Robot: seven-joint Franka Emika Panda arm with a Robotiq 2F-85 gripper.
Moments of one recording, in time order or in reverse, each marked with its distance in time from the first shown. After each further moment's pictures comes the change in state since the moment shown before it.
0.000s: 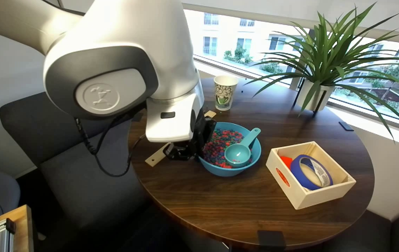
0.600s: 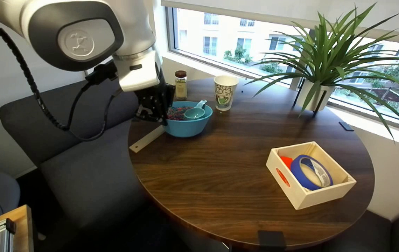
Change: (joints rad) arm 0.139 -0.048 0.118 0.028 0.000 -0.094 -0.035
